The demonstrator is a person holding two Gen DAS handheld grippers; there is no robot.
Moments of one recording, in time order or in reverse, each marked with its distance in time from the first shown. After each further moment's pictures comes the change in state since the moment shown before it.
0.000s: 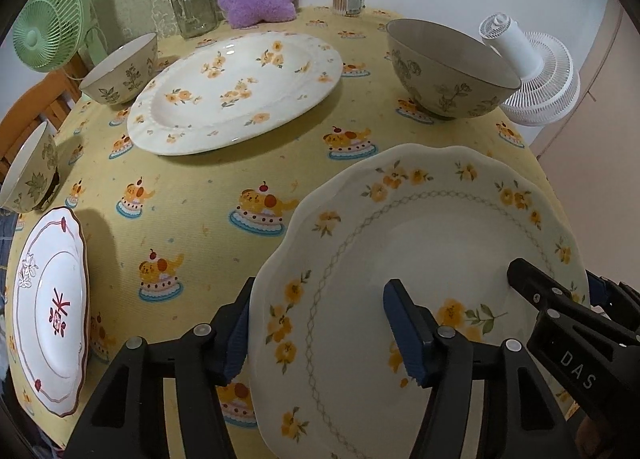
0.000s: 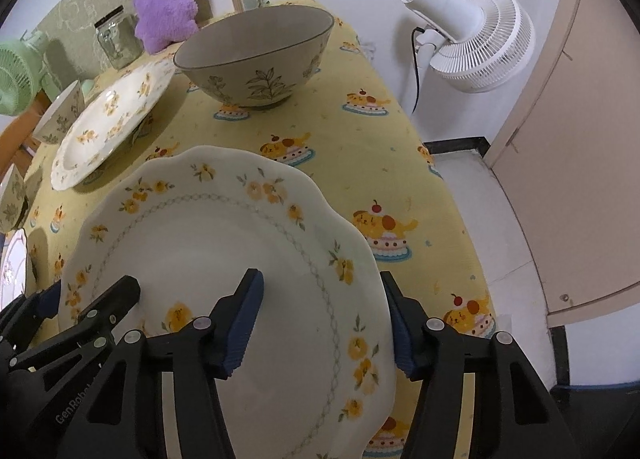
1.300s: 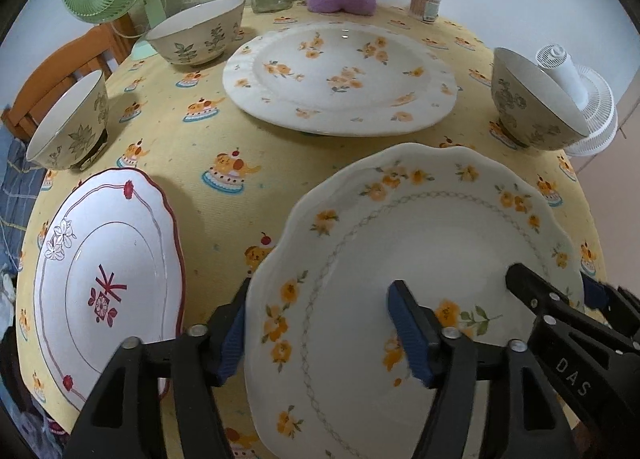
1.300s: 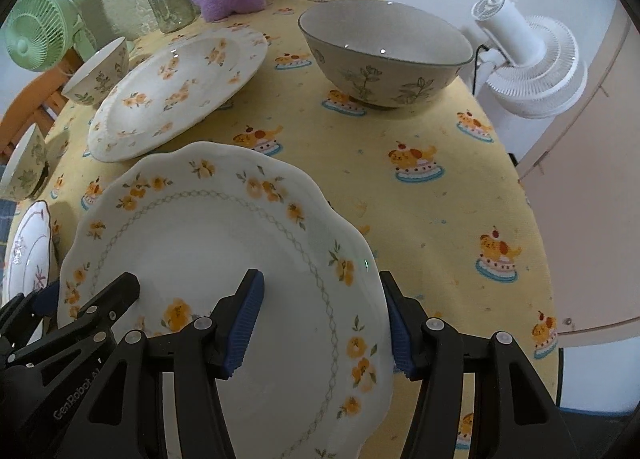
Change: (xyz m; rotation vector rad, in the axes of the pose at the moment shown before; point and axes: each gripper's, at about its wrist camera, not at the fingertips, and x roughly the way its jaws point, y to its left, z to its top) left arm -0.006 0.069 -0.004 -0.119 0.022 0.061; right arm 0.008 0.077 0.010 -0.125 0.035 0.053
